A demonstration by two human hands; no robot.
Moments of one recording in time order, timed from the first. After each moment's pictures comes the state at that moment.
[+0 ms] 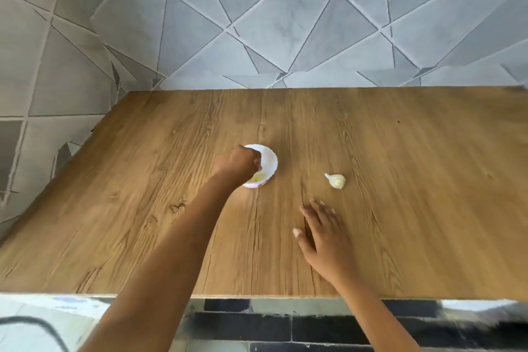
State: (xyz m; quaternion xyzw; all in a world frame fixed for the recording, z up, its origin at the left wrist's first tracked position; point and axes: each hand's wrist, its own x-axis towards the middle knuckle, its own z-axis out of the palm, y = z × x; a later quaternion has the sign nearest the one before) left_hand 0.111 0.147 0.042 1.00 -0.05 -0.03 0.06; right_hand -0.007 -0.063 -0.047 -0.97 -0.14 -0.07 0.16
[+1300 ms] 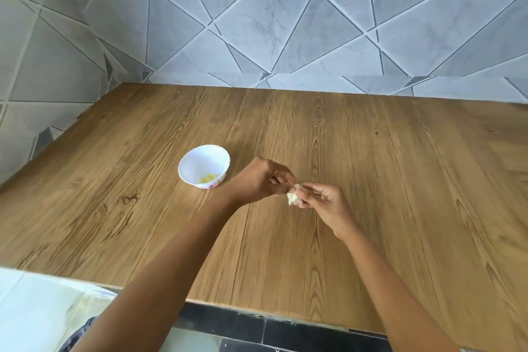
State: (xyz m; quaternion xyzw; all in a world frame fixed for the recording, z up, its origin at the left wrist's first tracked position) left_hand 0.098 0.006 0.045 0.89 -0.26 0.01 0.37; right_hand 0.100 -0.180 -0.018 -0.68 -0.15 0.11 0.71
